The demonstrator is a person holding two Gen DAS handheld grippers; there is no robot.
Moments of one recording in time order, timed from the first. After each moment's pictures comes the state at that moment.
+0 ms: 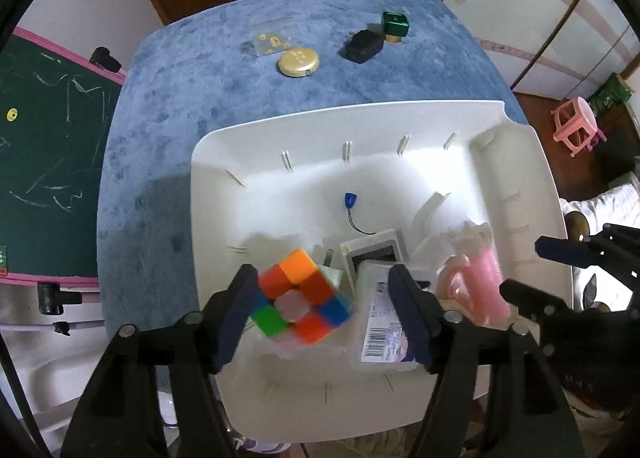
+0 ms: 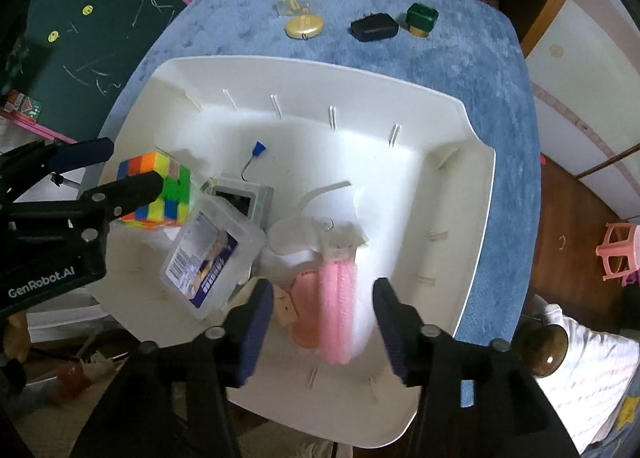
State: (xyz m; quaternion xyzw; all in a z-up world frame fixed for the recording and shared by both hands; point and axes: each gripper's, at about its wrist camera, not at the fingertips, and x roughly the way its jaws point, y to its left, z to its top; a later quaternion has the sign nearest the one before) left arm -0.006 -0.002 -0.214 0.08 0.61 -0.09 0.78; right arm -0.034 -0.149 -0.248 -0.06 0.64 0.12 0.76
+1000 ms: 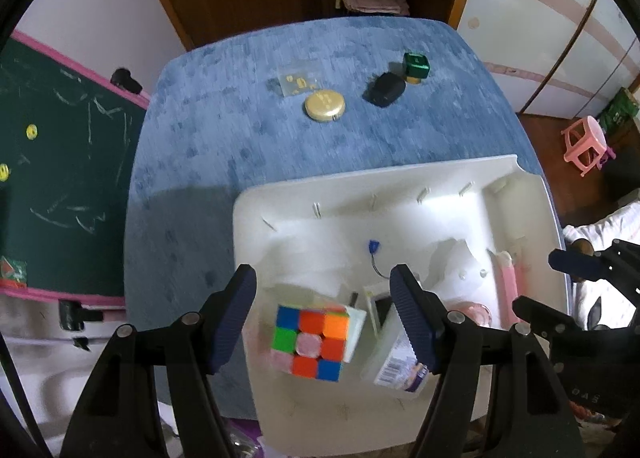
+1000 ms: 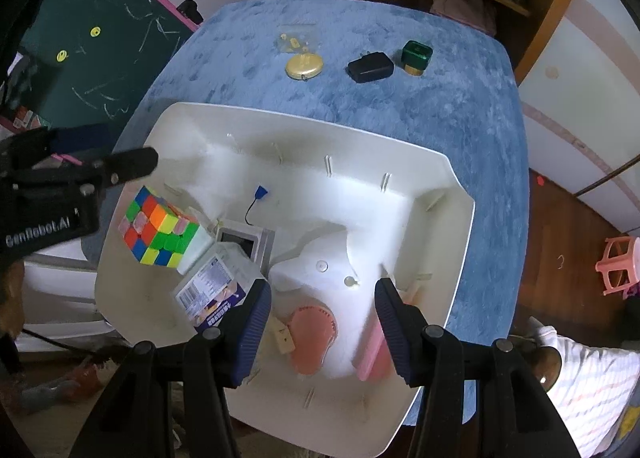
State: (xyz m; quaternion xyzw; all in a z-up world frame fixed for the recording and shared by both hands) left arm 0.022 0.007 -0.181 0.09 0.58 -0.07 0.81; right arm -0.017 -0.153 -0.224 -0.05 0.61 0.13 0.78
